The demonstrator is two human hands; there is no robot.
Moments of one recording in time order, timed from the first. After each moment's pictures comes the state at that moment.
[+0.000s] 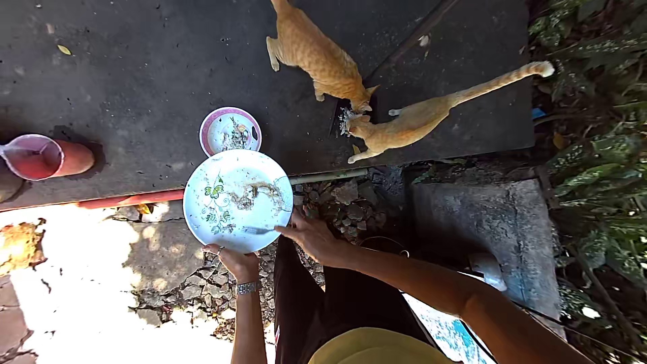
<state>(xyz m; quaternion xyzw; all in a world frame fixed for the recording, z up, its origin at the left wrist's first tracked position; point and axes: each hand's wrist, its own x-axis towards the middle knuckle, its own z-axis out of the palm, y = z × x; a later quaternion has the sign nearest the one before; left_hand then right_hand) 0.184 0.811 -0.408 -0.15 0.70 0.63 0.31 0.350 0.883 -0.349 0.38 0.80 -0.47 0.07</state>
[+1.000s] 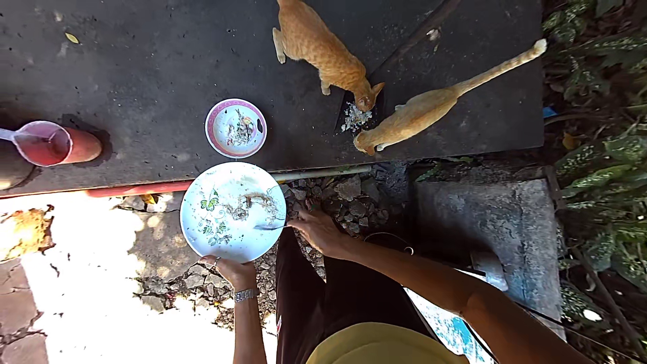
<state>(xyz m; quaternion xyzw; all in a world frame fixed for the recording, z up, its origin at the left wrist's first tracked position) 0.175 0.764 -0.410 -0.17 0.72 0.62 0.28 0.353 0.876 -0.358 0.37 0.80 -0.46 0.12</state>
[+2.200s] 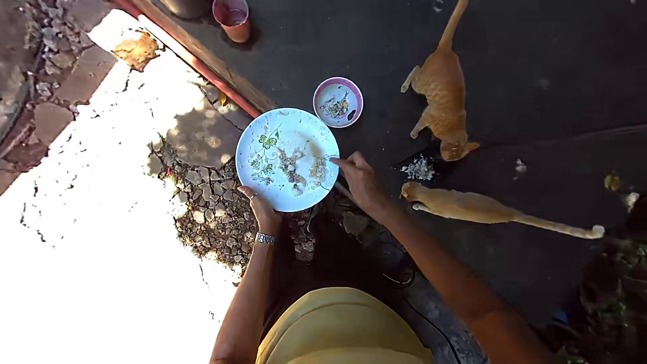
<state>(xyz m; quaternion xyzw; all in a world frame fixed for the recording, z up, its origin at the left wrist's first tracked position) 0.223 0.681 -0.349 -0.34 0.59 0.72 0.15 0.317 0.877 -0.301 0.19 0.93 -0.32 -0.01</state>
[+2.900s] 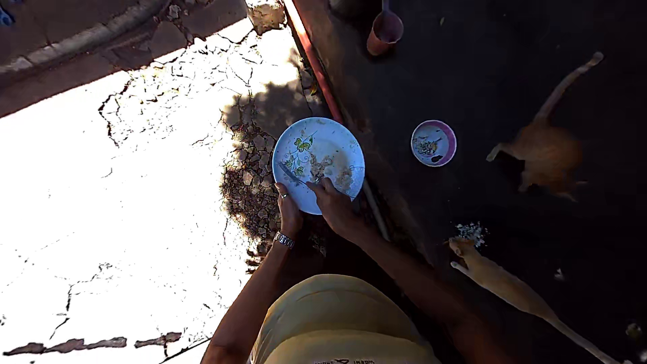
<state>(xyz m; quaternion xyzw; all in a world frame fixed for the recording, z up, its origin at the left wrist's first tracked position) 0.173 0.409 -0.306 -0.37 0.54 0.75 0.10 0.187 0.522 -0.270 -0.02 0.94 -0.31 0.14</state>
